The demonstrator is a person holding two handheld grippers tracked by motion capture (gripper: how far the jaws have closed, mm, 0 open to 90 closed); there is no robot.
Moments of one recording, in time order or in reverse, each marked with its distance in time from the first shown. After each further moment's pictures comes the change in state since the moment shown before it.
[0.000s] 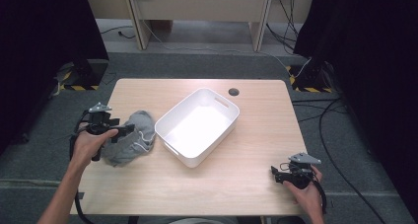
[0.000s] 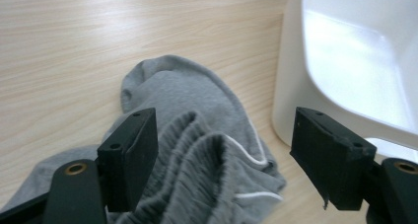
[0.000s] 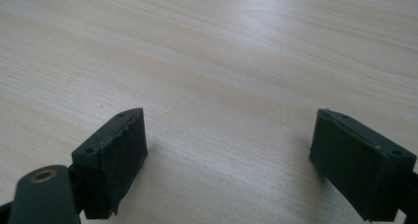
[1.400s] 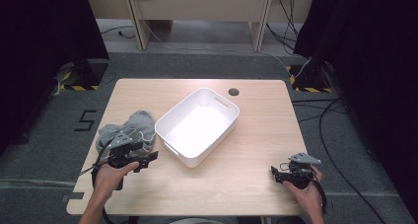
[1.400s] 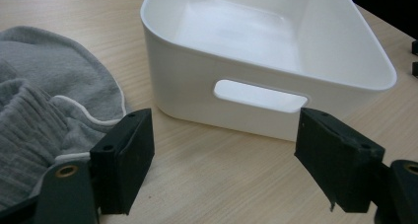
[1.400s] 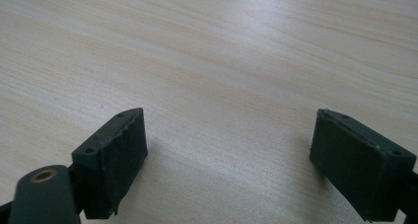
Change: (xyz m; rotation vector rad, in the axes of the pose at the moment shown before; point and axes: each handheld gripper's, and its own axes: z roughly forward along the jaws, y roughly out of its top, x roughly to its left) left arm -0.086 -0.063 0.007 -0.089 -0.141 0.054; right arm 0.000 0.000 0.000 -0.001 0.002 0.000
